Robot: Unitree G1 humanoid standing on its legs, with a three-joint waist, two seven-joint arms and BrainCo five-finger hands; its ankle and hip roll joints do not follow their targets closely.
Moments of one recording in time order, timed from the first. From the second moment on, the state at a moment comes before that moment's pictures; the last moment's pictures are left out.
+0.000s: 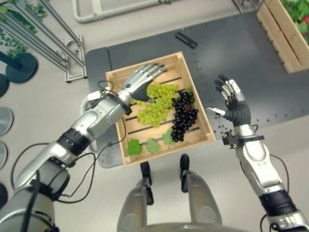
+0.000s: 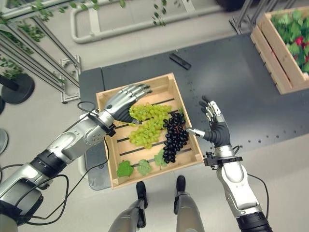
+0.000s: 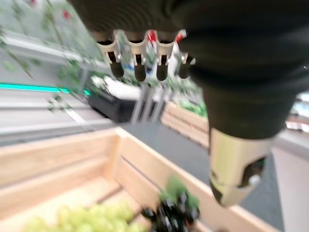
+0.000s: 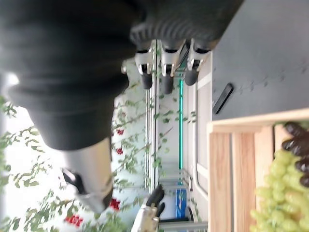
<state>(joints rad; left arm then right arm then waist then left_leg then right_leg) -0.93 0.70 -0.76 0.32 0.61 -0.22 0.21 -0.17 -0.49 0.09 -0.13 0.31 -0.33 -0.12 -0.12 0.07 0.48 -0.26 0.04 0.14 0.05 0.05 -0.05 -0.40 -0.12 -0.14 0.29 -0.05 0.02</state>
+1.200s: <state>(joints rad) -1.02 0.46 -0.72 0.84 0.71 0.02 0.27 -0.21 -0.49 0.13 -0.13 0.29 -0.35 -0.21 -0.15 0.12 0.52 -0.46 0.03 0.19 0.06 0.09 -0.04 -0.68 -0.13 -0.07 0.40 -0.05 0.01</state>
